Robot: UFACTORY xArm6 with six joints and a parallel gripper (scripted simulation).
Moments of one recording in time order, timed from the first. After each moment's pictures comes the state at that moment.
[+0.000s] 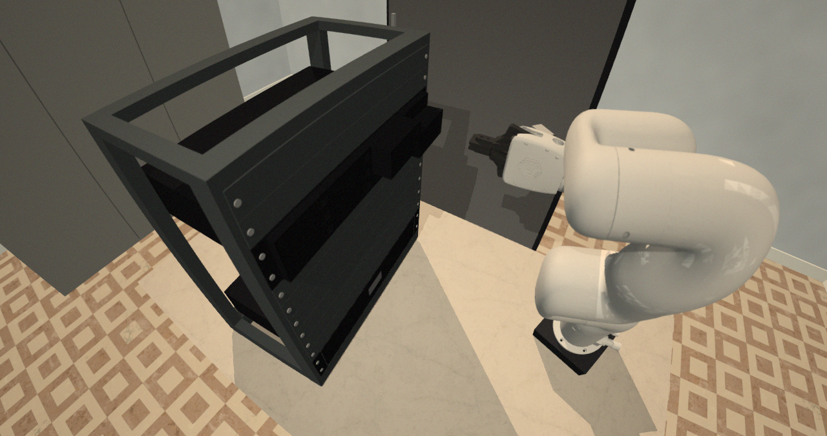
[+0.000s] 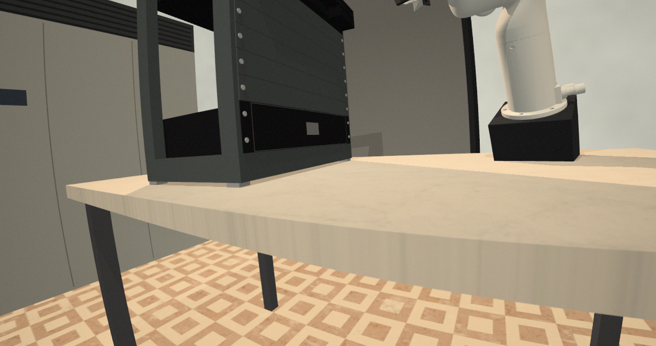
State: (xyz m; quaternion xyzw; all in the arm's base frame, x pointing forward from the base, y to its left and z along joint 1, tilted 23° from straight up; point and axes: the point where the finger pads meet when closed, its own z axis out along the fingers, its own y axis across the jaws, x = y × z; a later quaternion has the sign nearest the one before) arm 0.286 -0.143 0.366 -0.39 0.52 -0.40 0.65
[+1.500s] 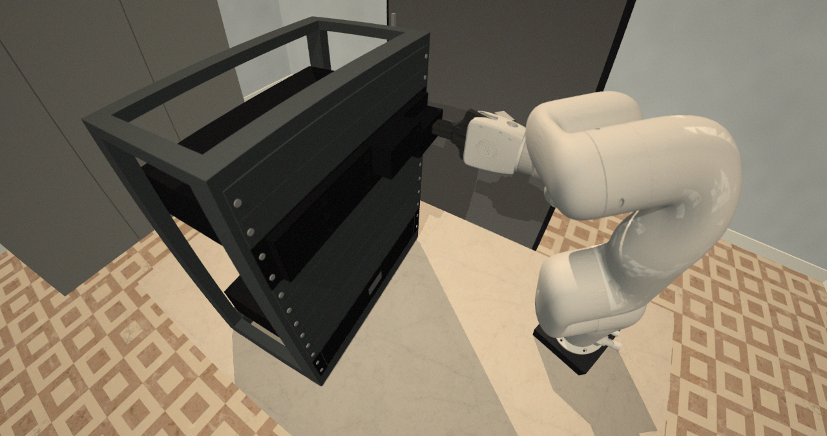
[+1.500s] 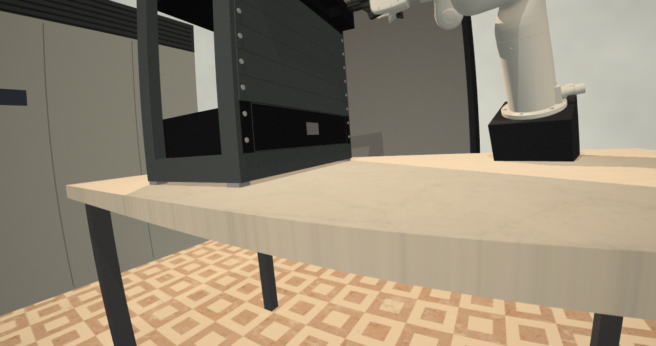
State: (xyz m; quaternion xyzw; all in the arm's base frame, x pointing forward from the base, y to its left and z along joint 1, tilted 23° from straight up) arm 0.372 -0.157 0.361 -0.39 0.52 -0.40 0.65
